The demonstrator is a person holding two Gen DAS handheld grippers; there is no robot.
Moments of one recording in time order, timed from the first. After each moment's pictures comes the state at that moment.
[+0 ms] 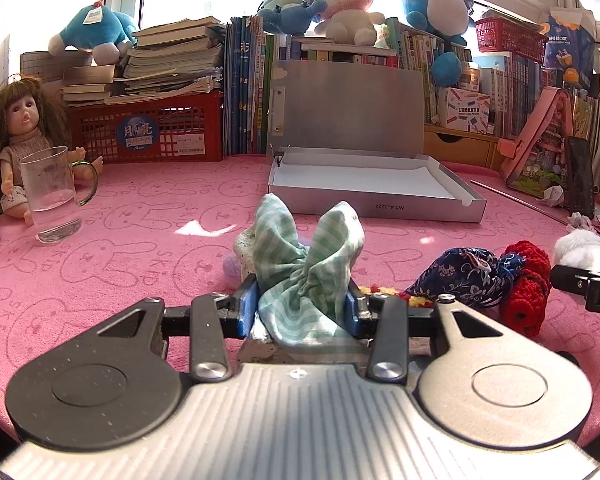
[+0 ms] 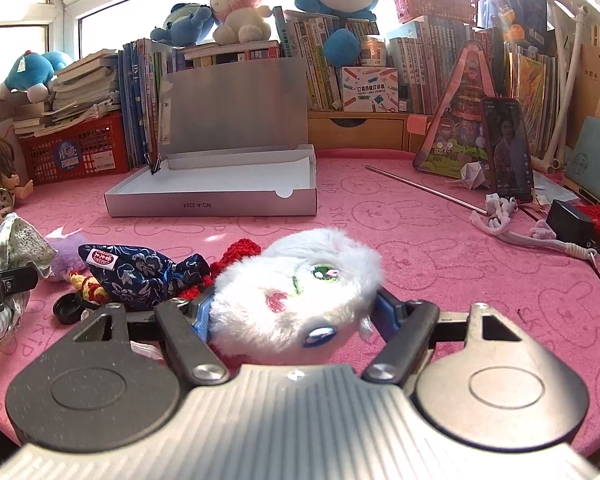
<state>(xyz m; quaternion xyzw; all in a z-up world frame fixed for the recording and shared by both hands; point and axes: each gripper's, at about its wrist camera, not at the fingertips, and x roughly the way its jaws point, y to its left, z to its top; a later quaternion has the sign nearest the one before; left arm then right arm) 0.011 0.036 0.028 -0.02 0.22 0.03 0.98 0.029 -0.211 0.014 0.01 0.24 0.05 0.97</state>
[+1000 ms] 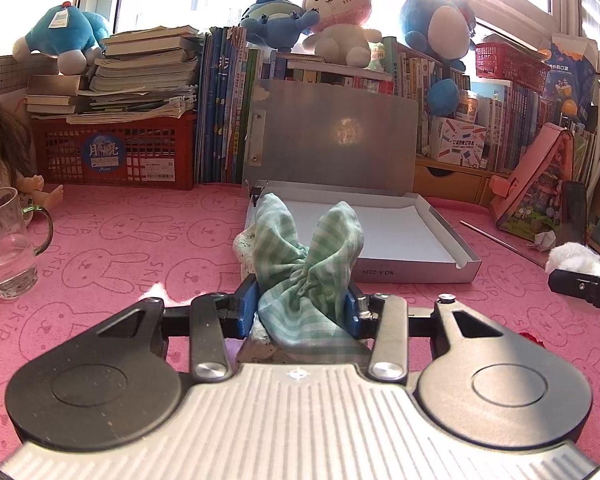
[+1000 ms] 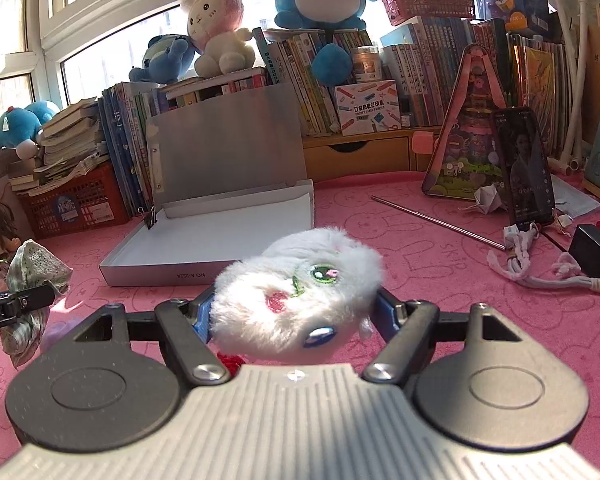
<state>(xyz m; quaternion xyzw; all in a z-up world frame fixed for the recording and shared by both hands) 0.090 0.049 0.074 -0.05 0.22 -0.01 0.98 0.092 -0.238 0.052 0.07 0.23 0.06 0.97</state>
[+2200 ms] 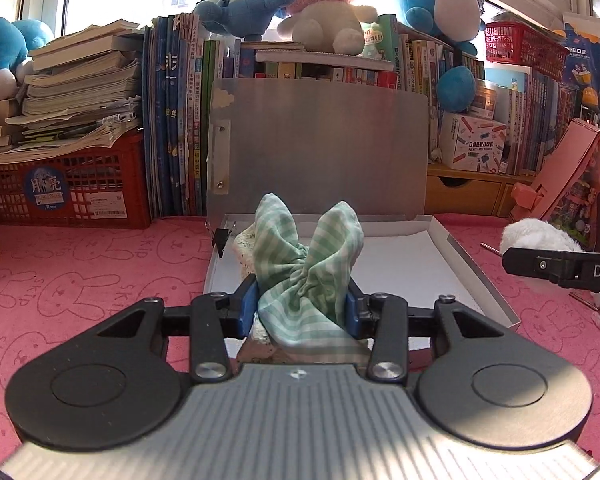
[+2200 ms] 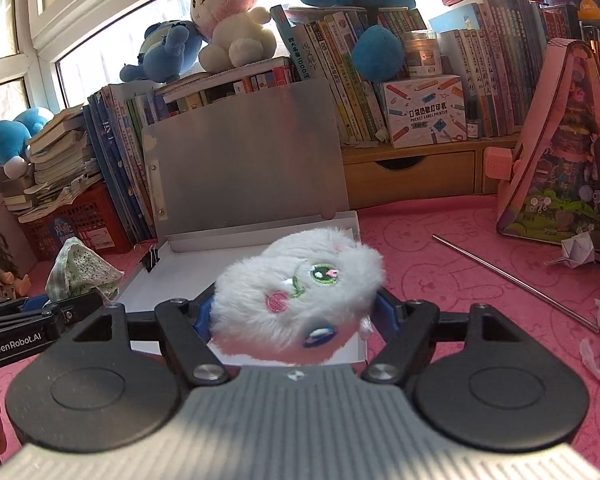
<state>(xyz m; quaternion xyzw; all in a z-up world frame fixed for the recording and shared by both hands) 0.240 0.035 0.085 -0.02 0.24 -0.03 0.97 0.239 -0.215 0.062 0.09 0.26 0.11 0.95</state>
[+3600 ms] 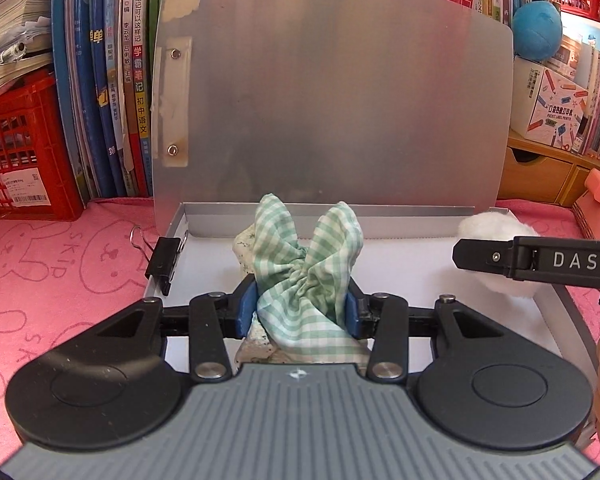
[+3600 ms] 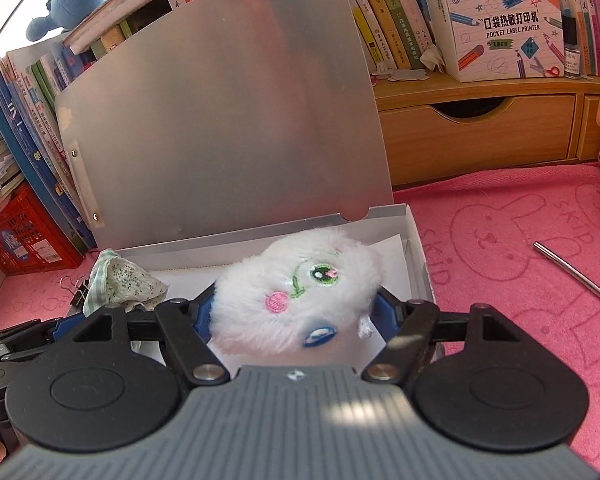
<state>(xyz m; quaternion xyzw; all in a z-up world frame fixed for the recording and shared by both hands) 0.414 0.032 0.030 -0.03 0.33 -0.03 0.94 0.413 -0.185 0.006 0.12 0.36 0.12 0.92</state>
